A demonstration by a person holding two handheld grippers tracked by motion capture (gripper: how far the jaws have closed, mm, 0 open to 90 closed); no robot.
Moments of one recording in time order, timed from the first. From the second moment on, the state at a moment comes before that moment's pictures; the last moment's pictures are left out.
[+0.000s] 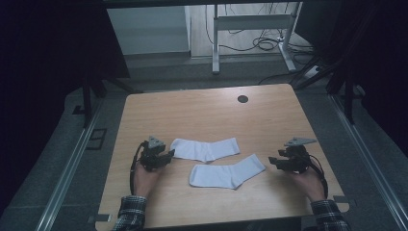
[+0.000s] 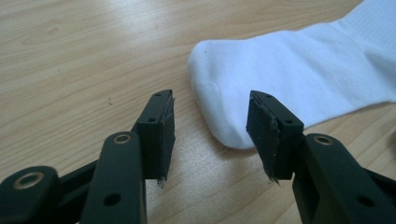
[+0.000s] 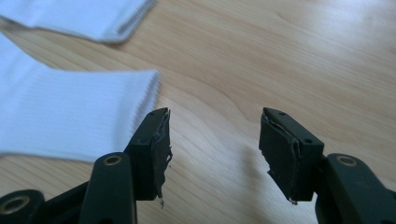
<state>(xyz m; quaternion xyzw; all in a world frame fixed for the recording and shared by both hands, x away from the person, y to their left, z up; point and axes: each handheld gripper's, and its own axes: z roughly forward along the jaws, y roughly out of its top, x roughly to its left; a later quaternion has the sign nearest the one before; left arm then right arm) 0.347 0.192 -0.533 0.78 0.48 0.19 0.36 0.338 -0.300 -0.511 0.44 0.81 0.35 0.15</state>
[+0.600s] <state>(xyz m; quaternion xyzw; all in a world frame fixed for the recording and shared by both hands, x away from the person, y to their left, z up) 0.351 0.197 -0.530 0.77 0.49 0.17 0.37 0.360 -0.245 -0.492 0.42 0.82 0.38 0.13</state>
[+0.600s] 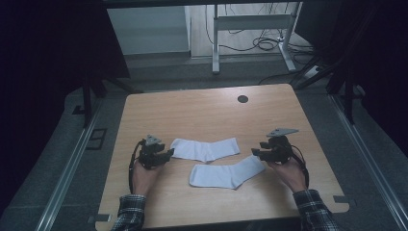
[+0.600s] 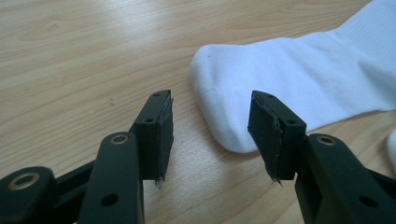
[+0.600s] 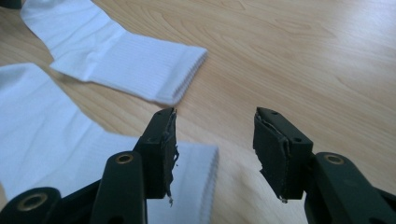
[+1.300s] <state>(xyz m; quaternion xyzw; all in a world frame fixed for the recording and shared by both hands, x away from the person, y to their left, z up) 0.354 0.197 -0.534 0.77 0.49 0.18 0.36 0.389 -0.176 -0.518 0.40 0.84 0.35 0.14</state>
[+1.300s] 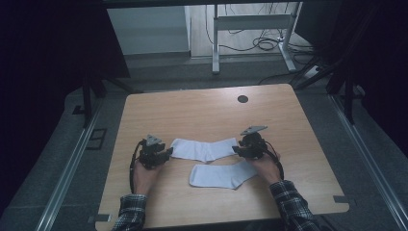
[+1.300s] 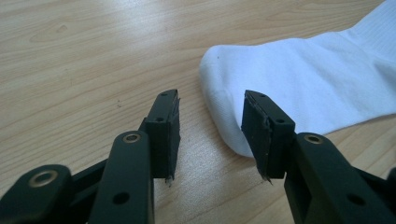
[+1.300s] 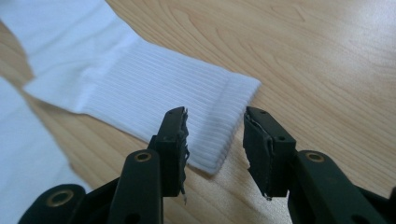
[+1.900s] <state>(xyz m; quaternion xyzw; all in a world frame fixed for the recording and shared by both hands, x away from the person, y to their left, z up) 0.355 0.184 -0.538 0.78 0.48 0.17 0.35 0.391 -0.175 -0.526 0.39 0.85 0.34 0.12</state>
